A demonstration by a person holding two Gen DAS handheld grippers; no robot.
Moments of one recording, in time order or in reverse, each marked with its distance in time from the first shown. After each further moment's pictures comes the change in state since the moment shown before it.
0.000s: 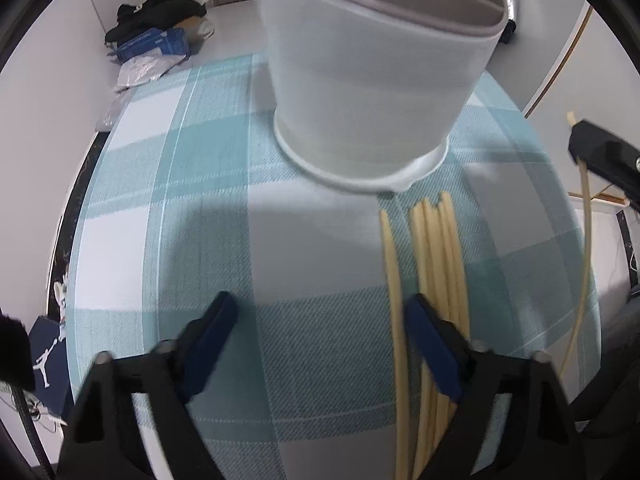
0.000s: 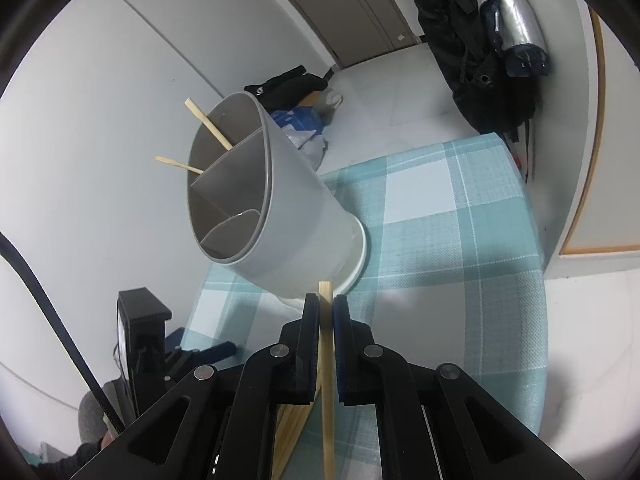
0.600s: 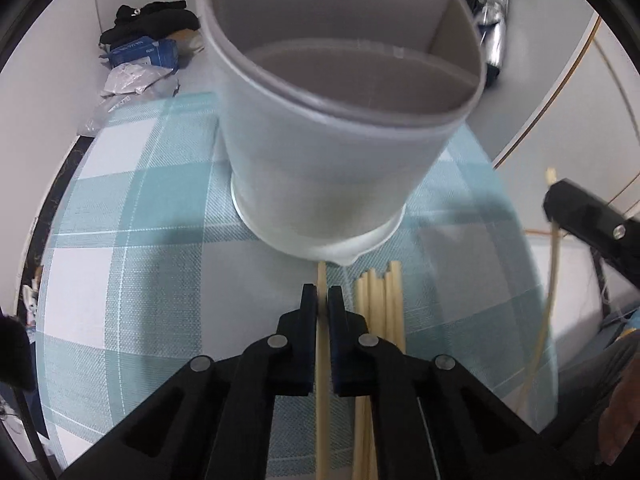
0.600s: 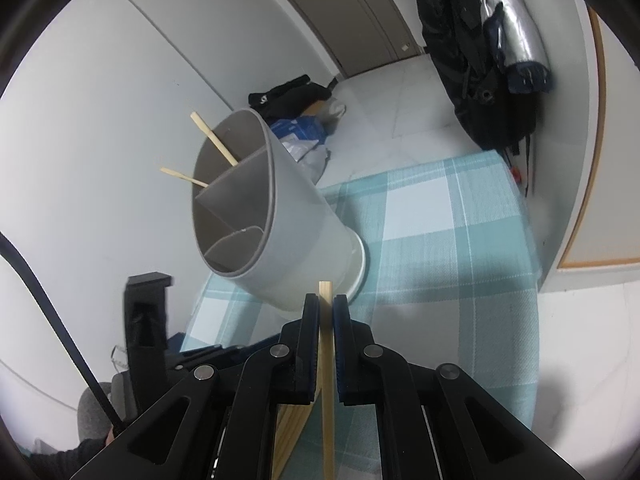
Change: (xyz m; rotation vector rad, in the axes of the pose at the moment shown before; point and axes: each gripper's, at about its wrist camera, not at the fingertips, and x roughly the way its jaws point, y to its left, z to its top) left arm -0.013 0.006 0.011 -0.089 -0.111 -0.132; right arm -0.009 -0.001 0.007 -0.025 -0.042 0.002
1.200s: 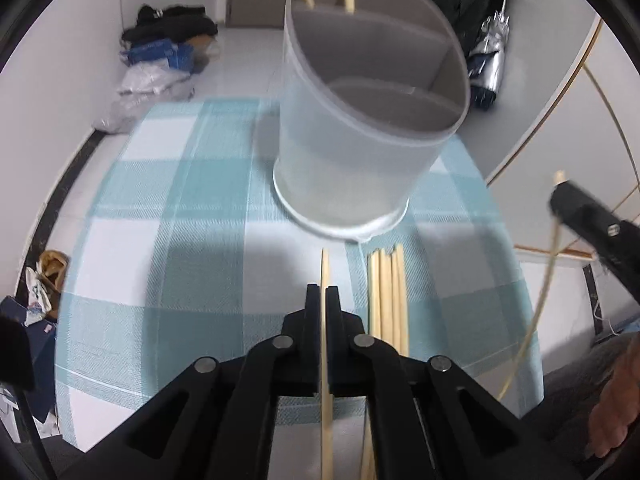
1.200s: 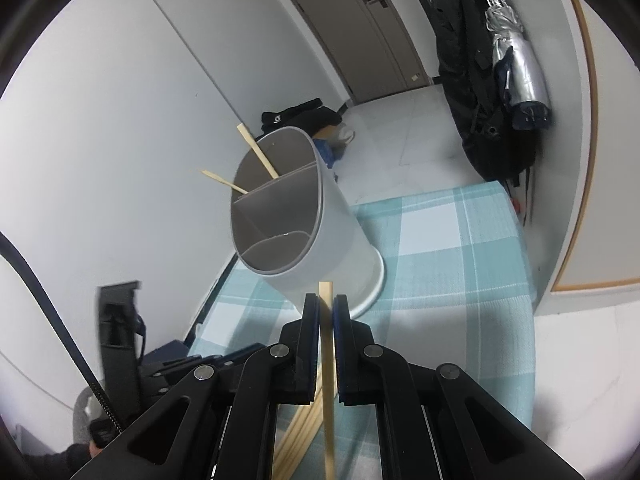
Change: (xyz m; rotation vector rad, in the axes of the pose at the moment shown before) left arm -0.020 -0.003 -0.013 -0.042 -0.012 0.004; right arm -0.025 0.027 -0.014 -0.065 -0.091 -0.012
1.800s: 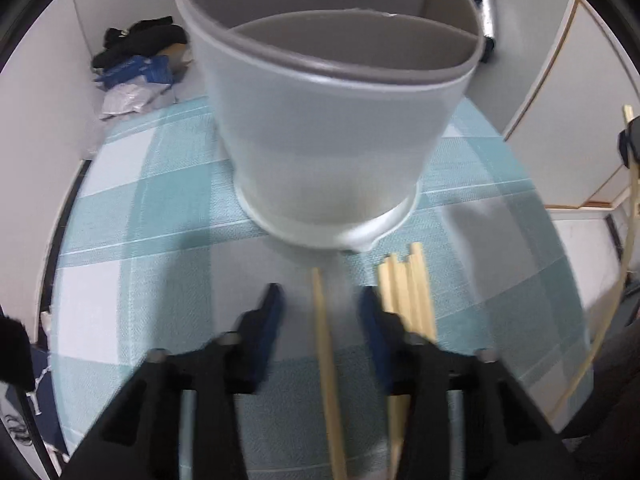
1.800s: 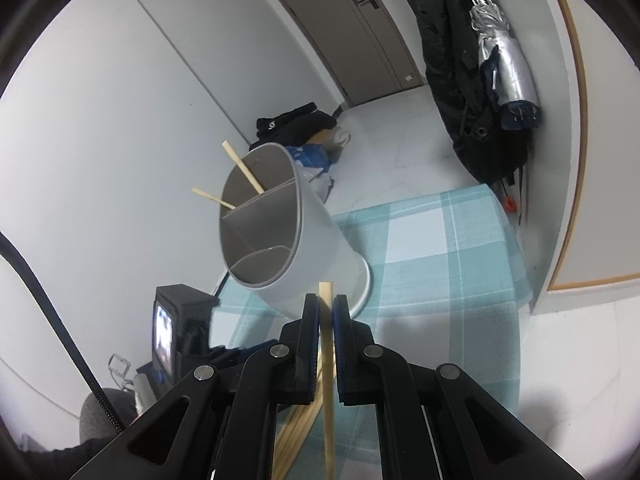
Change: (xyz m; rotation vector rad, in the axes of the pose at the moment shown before) left arm 0.038 -0.014 0.016 0.155 0.036 0.066; right arm -0.007 -0.017 0.009 0.036 -0.008 0.008
